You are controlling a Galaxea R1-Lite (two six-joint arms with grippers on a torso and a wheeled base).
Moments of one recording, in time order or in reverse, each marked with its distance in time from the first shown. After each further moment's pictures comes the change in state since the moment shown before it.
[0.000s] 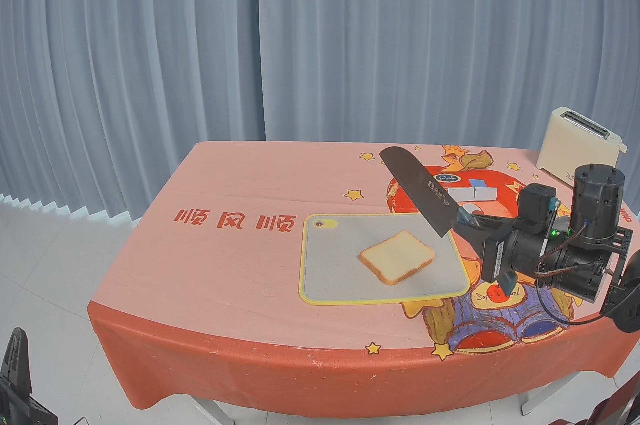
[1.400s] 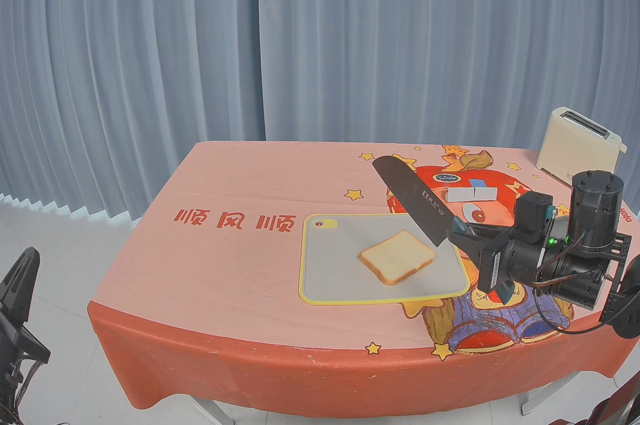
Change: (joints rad) left arm -0.007 0.638 0.000 -0.639 -0.177 0.040; right arm 0.030 -0.005 0.017 0.006 -0.003 -0.001
